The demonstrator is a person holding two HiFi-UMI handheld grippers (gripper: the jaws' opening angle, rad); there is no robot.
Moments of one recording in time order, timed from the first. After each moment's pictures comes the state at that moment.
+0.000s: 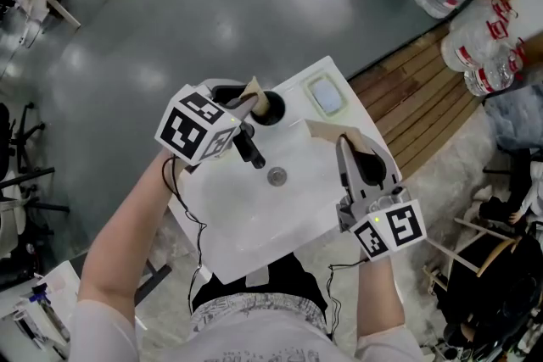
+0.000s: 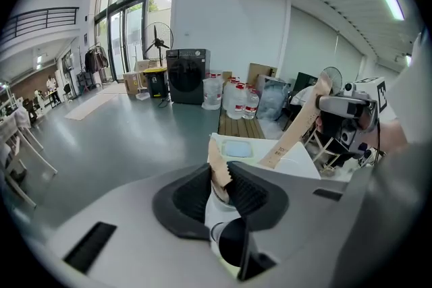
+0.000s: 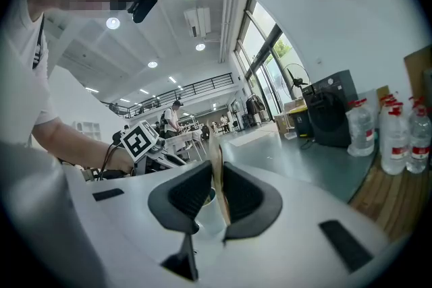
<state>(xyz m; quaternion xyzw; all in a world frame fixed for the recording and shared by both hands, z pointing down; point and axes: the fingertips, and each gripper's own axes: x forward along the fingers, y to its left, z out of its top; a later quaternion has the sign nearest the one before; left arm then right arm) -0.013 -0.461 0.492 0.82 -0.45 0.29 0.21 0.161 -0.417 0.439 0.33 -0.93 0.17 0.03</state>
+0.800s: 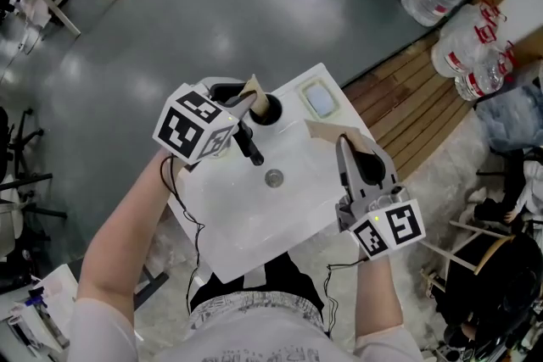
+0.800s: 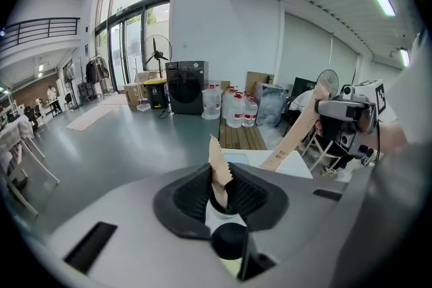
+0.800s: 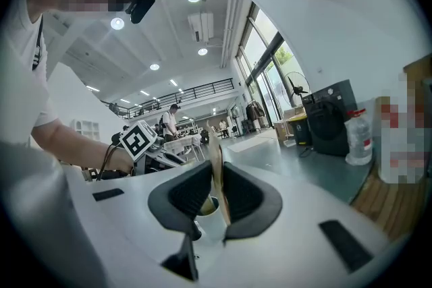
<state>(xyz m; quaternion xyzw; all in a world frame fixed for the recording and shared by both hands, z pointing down) -0.009 -0.454 0.451 0.83 -0.46 0.27 0.18 0.168 -0.404 0.409 0.34 -0.93 0.15 0.01</state>
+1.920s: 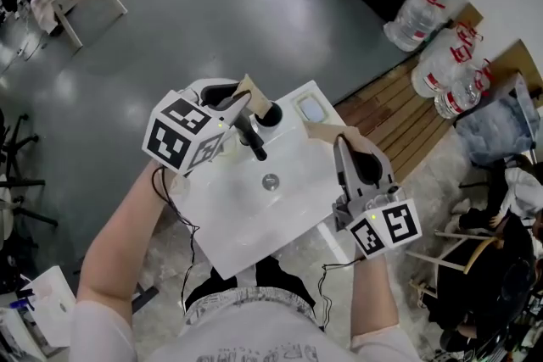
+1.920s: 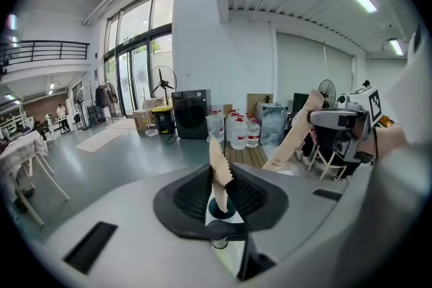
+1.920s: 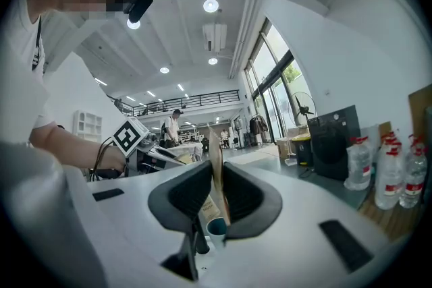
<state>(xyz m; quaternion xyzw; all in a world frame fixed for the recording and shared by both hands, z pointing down) -0.019 -0.402 0.341 0.84 -0.49 0.20 0.11 0.162 -0.359 0.327 0.34 -0.94 0.08 -0.01</state>
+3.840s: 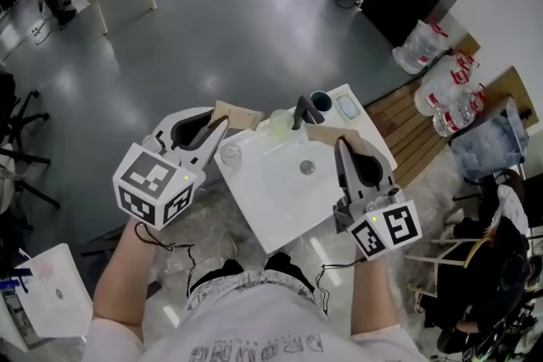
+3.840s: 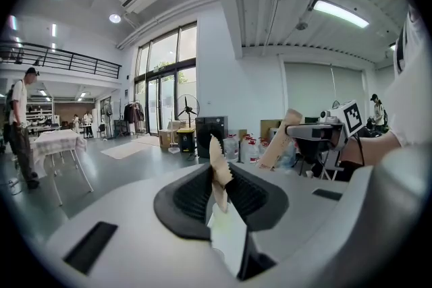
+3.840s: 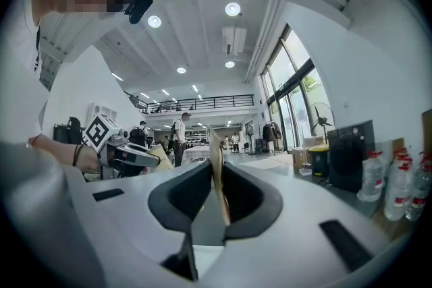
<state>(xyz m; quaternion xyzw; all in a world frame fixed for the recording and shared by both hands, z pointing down) -0.159 -0.161 0.261 0.82 -0.57 0.08 0.05 0.039 -0.199 0.267 0.31 -0.95 0.04 -0.01</state>
